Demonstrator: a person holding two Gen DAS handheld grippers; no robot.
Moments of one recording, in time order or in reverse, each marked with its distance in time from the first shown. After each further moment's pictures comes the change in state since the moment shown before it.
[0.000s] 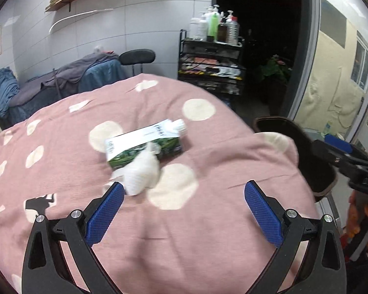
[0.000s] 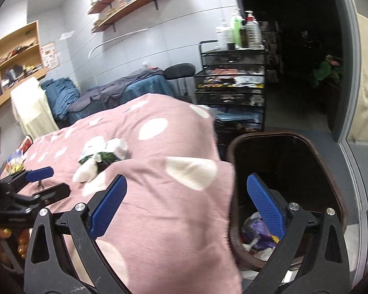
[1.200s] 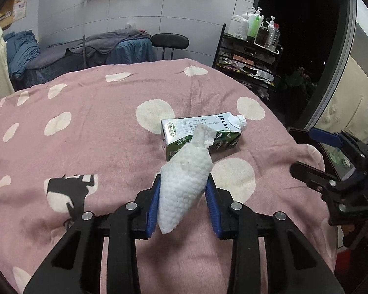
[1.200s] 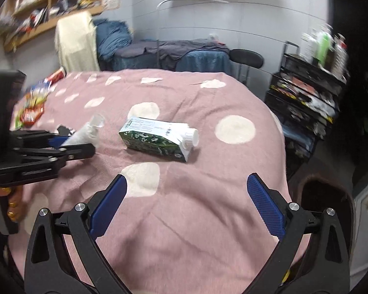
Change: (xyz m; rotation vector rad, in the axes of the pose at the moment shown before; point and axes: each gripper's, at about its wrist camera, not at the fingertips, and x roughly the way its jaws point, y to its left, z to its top) left arm -0.012 0.072 -0.011 -0.185 0.048 0.047; right arm 0.077 0.119 0.026 -0.428 0.180 0.178
